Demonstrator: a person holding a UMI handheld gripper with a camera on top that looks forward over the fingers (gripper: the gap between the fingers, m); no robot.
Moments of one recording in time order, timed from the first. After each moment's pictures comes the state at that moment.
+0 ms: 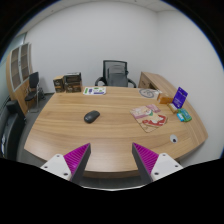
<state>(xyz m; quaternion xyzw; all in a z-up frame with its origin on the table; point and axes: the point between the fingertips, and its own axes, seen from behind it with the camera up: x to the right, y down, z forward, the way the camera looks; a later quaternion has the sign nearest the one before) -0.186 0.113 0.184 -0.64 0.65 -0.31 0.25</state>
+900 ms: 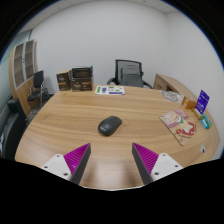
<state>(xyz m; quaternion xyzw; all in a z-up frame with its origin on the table) -0.040 0.203 0.066 -0.66 0.63 -0.30 0.29</state>
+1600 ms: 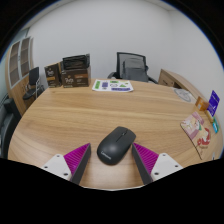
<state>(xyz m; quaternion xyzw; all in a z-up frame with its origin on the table) 0.086 0.223 -0.014 -0.66 0.63 -0.29 0.27</state>
